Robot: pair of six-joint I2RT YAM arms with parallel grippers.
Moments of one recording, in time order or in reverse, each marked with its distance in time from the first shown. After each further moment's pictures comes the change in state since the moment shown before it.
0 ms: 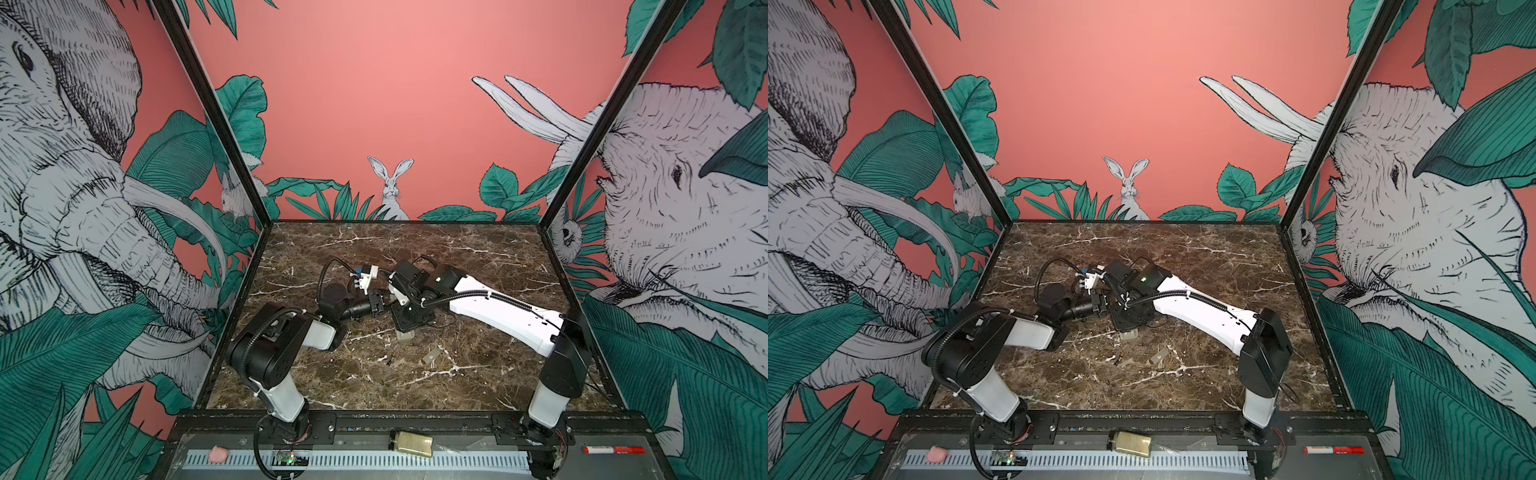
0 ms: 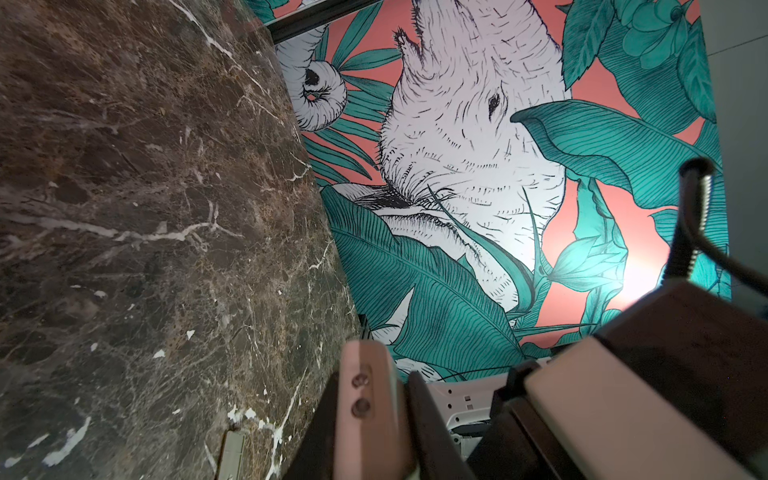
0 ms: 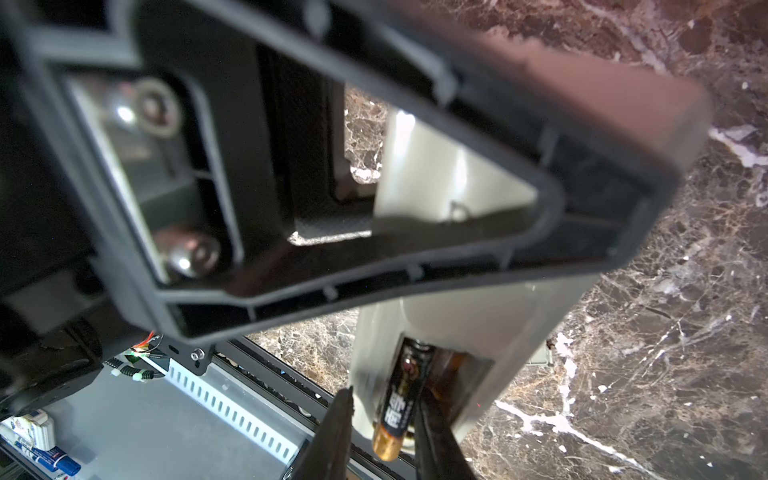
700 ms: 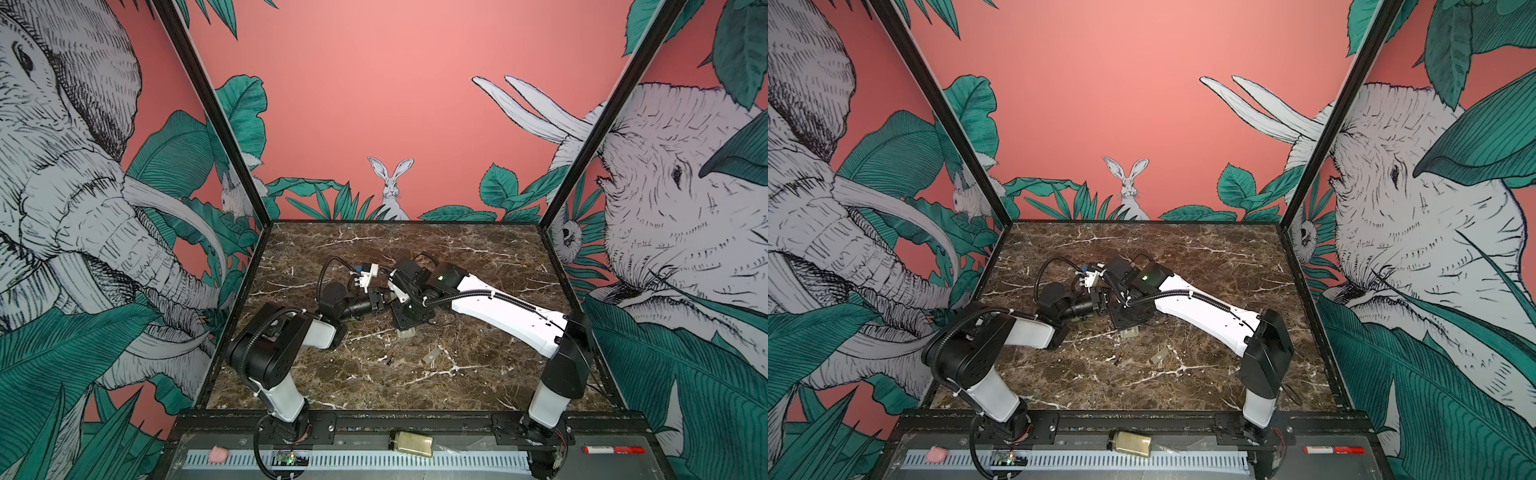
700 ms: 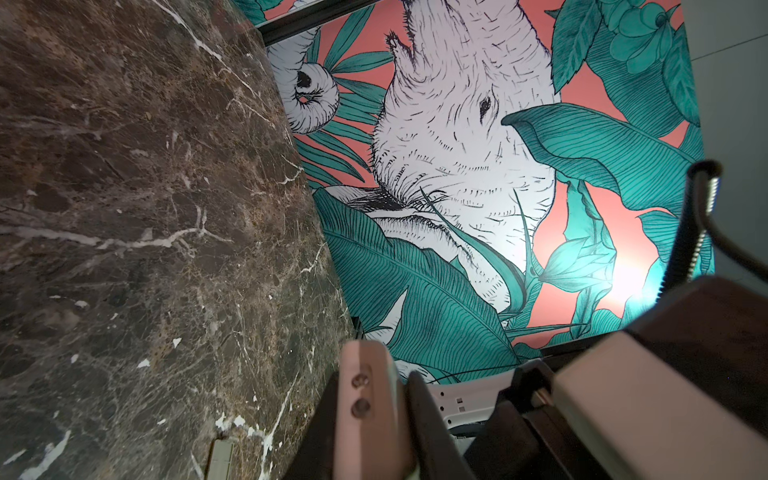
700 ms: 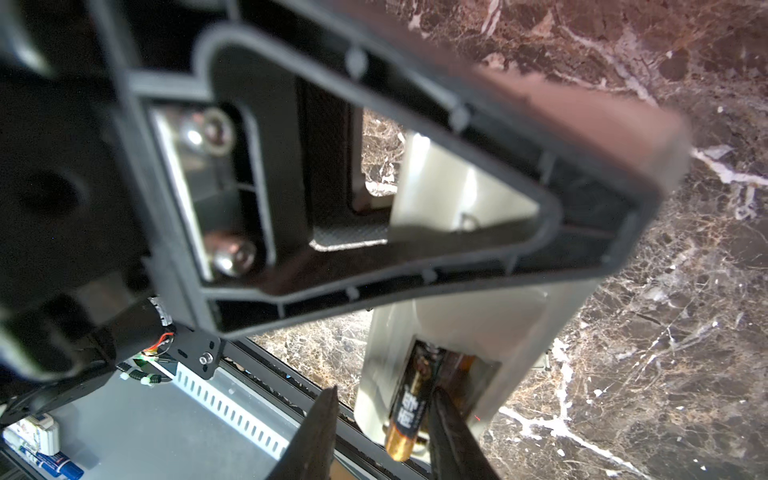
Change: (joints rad) left arm 0.000 0.000 0.011 0.018 0.004 -0.026; right arm 0.003 -0.015 0.027 -0.005 0.015 0.002
